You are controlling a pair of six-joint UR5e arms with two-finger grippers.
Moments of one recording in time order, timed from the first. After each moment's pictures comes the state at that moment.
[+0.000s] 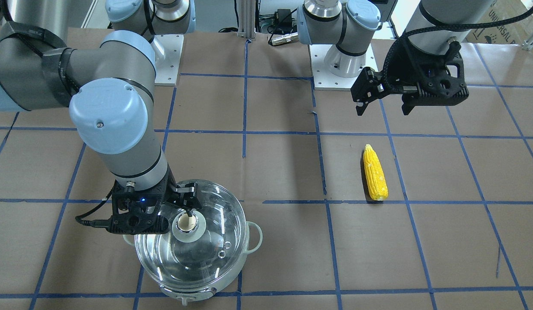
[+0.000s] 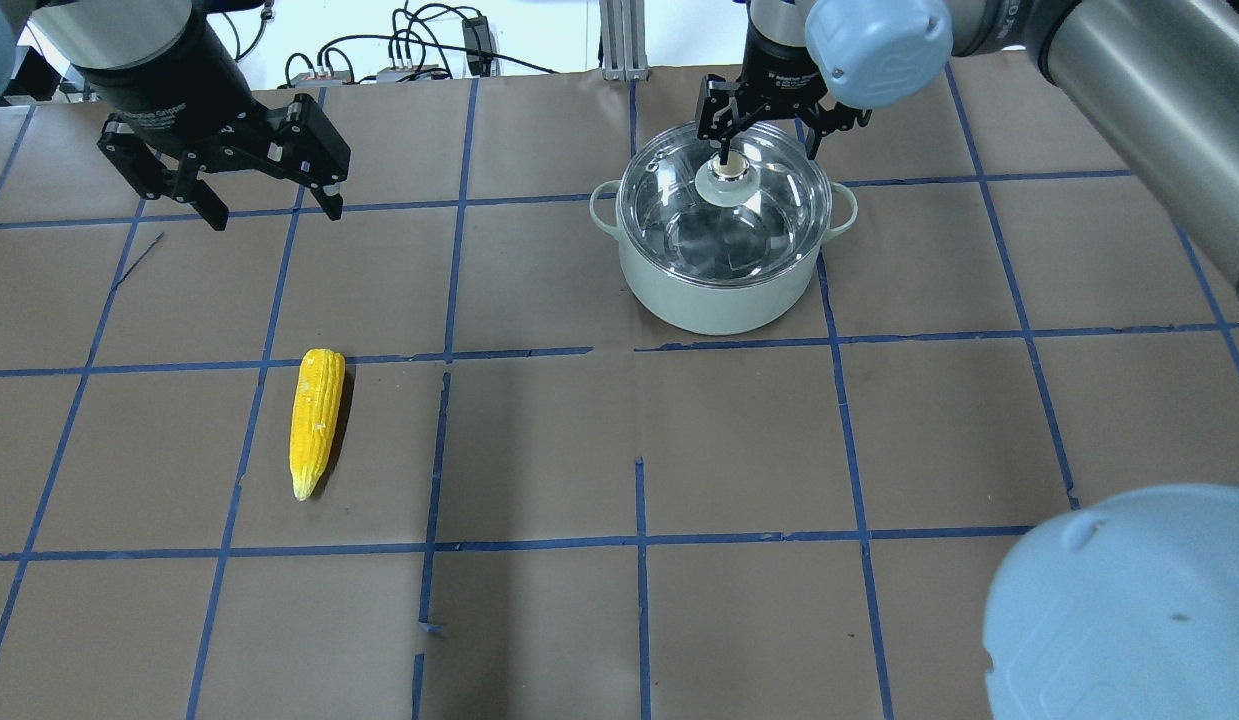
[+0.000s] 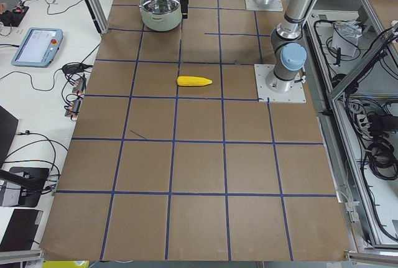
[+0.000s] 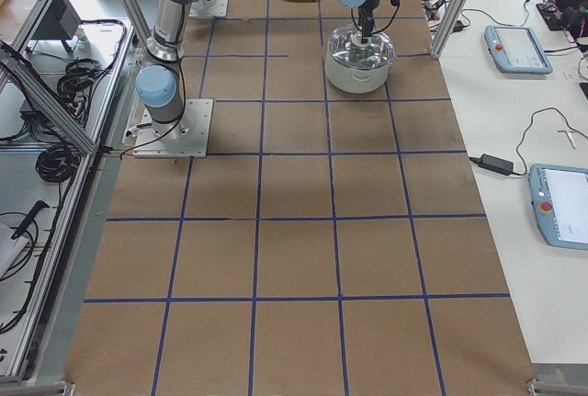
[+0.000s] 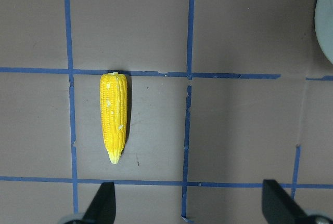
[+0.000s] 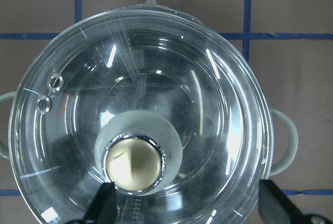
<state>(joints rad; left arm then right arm) -1.52 -1.61 -1.45 -1.67 1.56 0.01 1.71 -1.12 1.31 -1.82 -1.57 0.15</state>
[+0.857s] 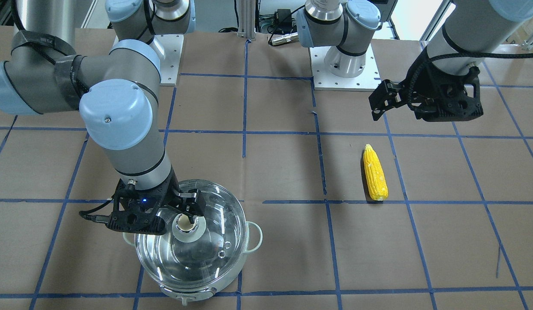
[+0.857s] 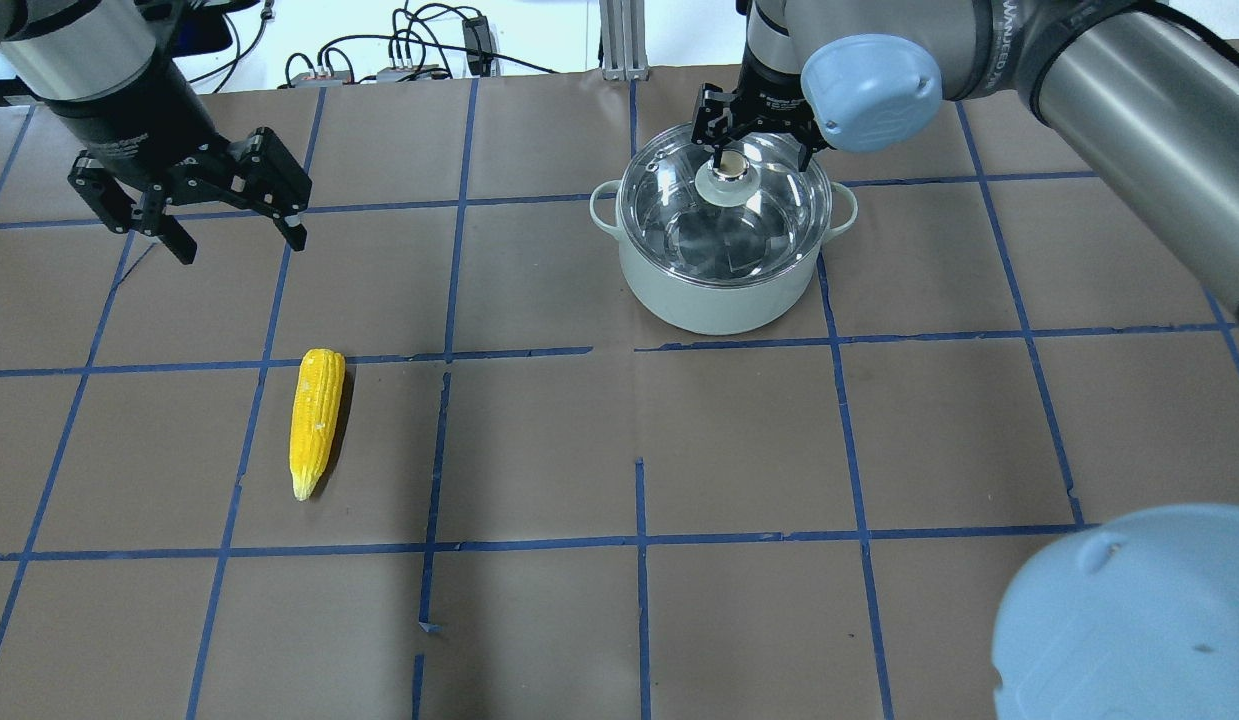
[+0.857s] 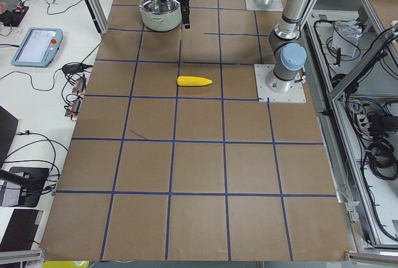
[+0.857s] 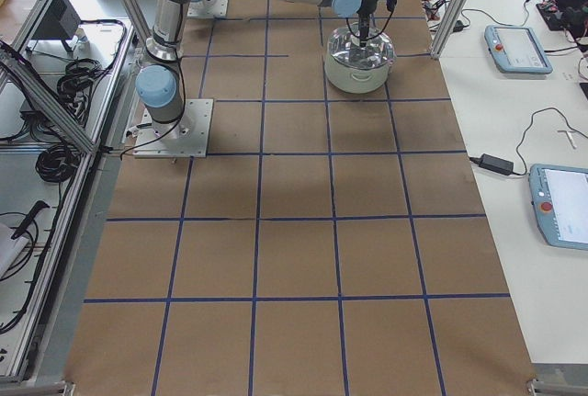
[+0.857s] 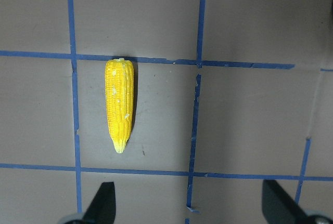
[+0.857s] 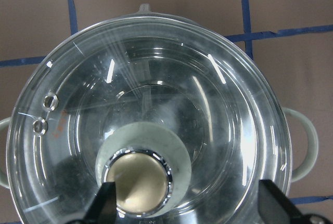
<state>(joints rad) -1.41 -1.63 -1.50 -1.72 1.57 0.10 1.72 -1.13 1.37 -1.94 -1.57 0.25</state>
